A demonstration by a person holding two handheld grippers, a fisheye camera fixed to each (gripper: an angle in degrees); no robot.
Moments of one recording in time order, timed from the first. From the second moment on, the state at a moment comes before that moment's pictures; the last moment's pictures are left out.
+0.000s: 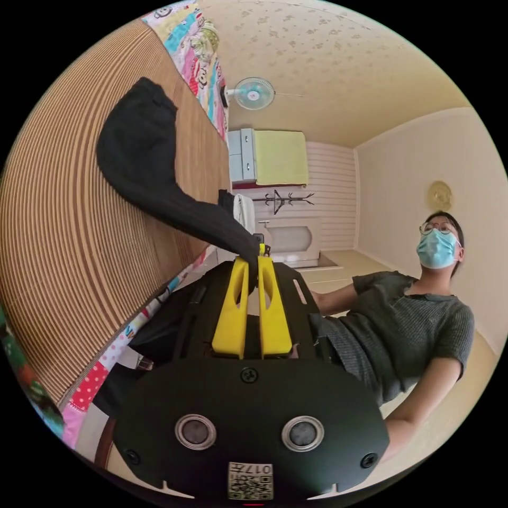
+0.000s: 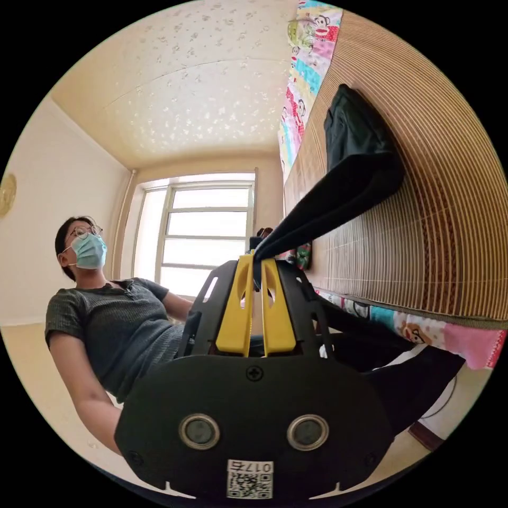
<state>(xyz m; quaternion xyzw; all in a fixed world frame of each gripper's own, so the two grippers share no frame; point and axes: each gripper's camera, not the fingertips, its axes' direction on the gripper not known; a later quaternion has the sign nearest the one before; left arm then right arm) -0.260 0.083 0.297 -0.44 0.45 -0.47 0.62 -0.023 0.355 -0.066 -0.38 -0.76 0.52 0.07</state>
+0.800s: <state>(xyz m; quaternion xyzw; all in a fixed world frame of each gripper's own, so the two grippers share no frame) -0.228 -0.173 0.349 -0.35 0.37 -0.34 0.79 0.042 0.143 0.067 -0.29 -0.75 0.47 0.37</state>
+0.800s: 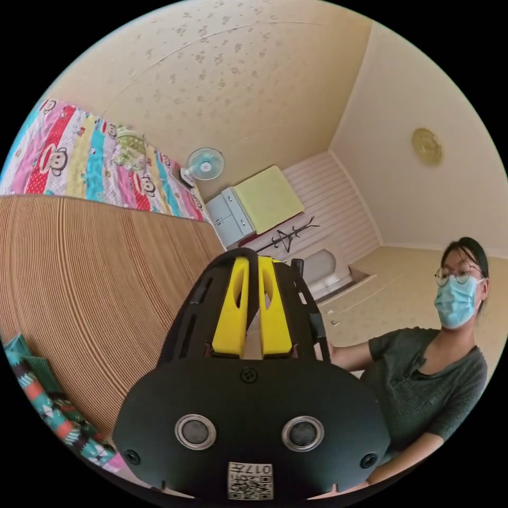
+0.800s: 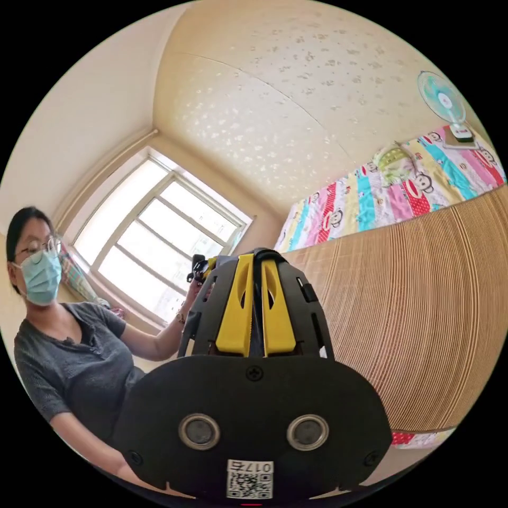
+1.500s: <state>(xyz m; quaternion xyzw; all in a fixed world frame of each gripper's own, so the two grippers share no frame) -0.217 0.113 0.167 -0.63 0.13 -0.48 0.60 -0.164 0.443 -0.204 -0.69 -0.58 0.40 0.18</state>
